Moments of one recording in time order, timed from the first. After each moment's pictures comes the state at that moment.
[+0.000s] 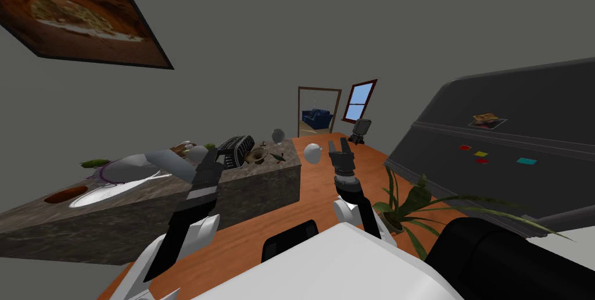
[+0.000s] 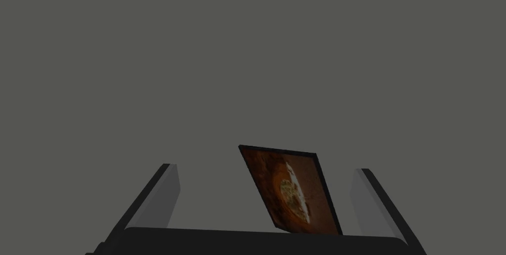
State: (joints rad) left arm 0.21 0.16 0.13 -2.04 -0.10 -0.34 -0.01; right arm 0.55 -0.05 0.06 -2.33 -0.06 -0.65 0.10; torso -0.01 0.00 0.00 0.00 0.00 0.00
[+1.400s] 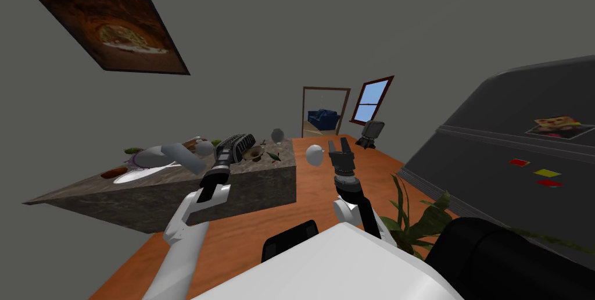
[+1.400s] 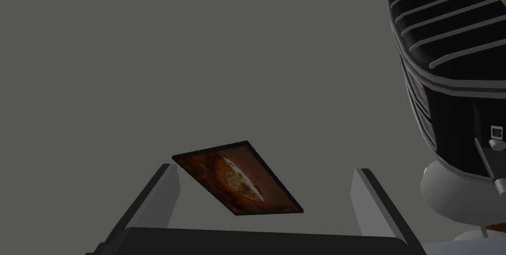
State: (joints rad) left arm -0.17 0.19 0.23 -1.66 -0.30 -0.02 0.03; right arm 0.55 -0.05 0.06 -2.33 -0.06 -0.65 0.10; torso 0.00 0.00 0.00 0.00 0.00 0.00
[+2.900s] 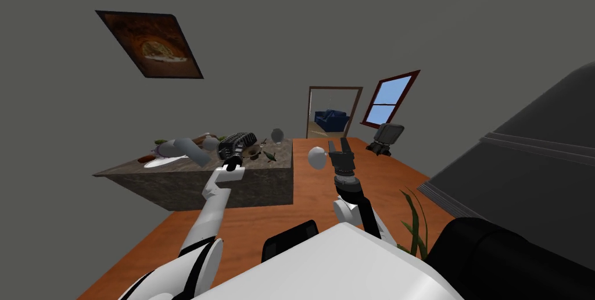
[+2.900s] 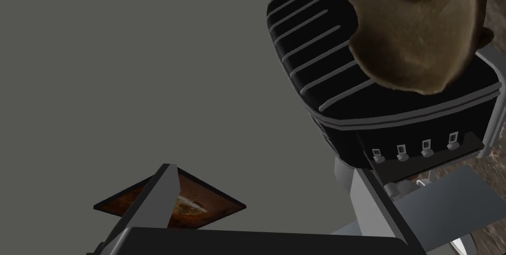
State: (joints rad) left arm -0.50 0.17 0.23 -1.29 -0.48 0.29 0.02; right arm 0.55 -0.05 0.06 -2.33 -0.06 -0.65 0.10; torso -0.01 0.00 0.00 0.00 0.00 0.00
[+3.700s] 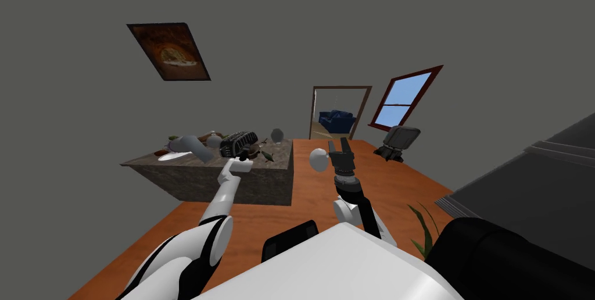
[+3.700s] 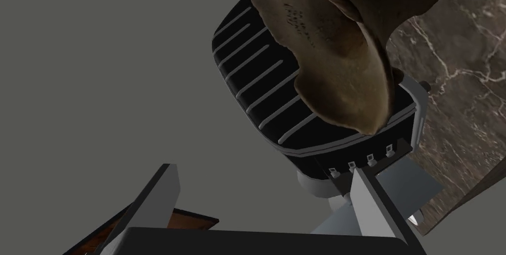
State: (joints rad) left arm -0.67 0.15 0.22 -1.07 -0.57 0.47 0.01; right arm 0.55 -0.05 0.06 -2.33 -0.06 -0.65 0.10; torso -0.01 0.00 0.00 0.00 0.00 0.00
